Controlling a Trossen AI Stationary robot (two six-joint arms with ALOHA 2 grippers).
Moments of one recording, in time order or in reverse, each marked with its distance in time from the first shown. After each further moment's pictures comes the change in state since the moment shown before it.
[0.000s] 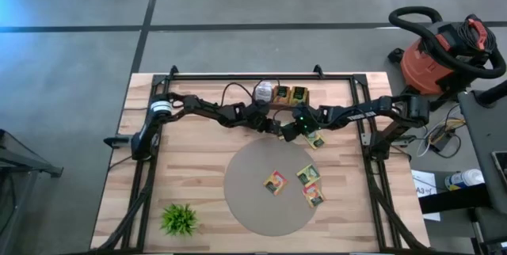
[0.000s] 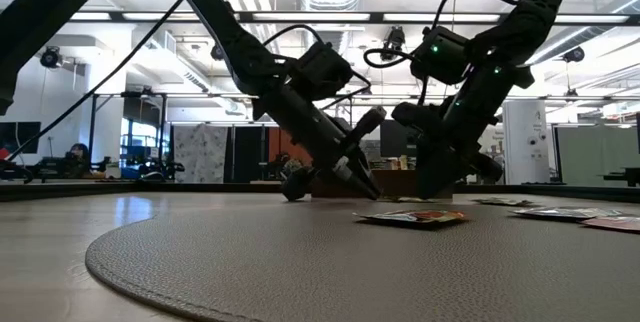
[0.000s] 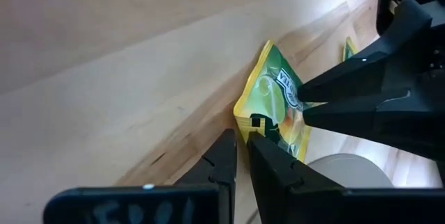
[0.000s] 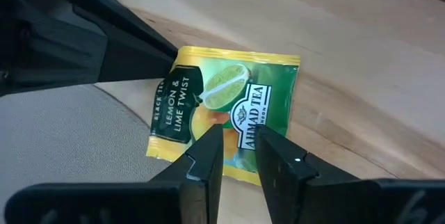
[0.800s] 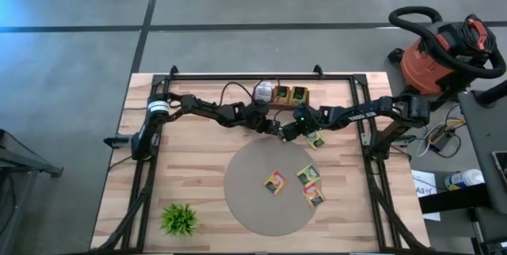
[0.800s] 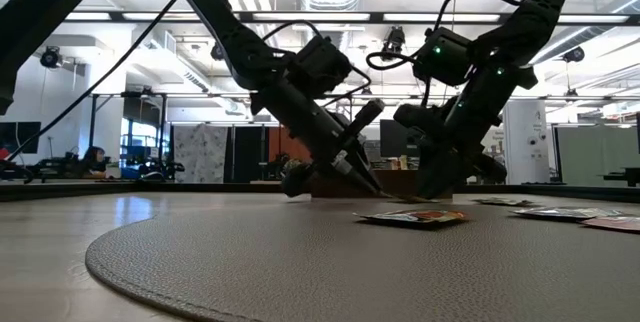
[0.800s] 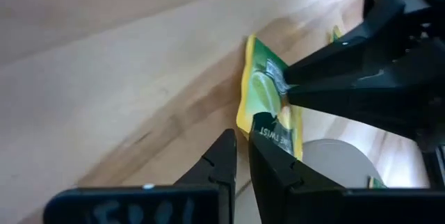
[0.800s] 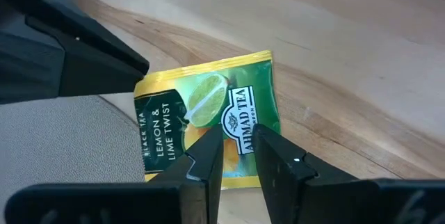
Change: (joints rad) left arm 0.000 -0.029 -0.006 -0.028 0.031 -0.007; right arm 0.000 -0.002 -0.016 0.000 0.019 0.027
